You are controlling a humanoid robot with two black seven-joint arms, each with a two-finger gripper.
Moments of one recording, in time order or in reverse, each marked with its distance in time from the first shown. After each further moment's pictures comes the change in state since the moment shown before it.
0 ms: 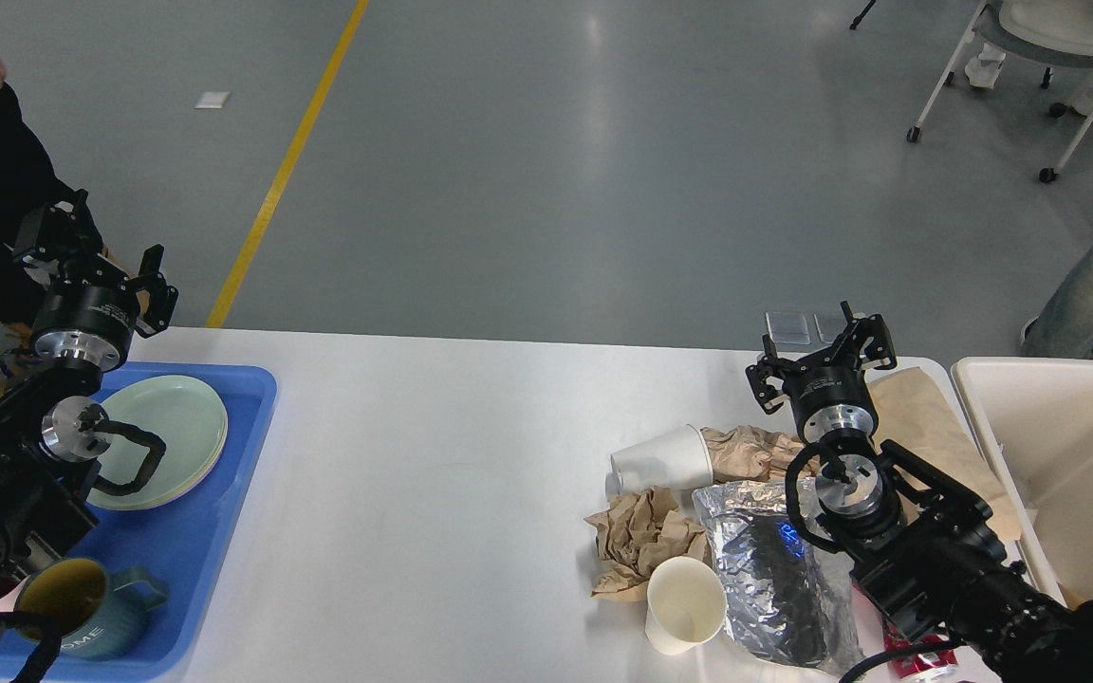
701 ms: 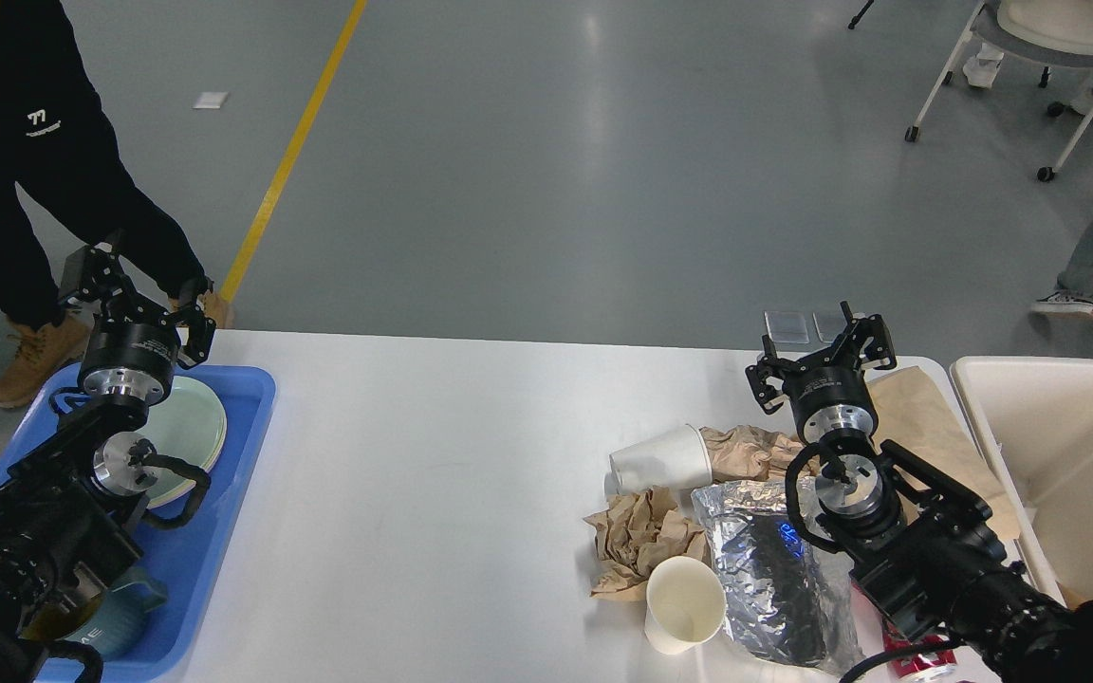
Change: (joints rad) left arm 0.056 -0.079 -0.021 0.000 -0.012 0.001 -0.034; right arm 0.000 0.000 0.000 0.000 0.000 0.000 0.000
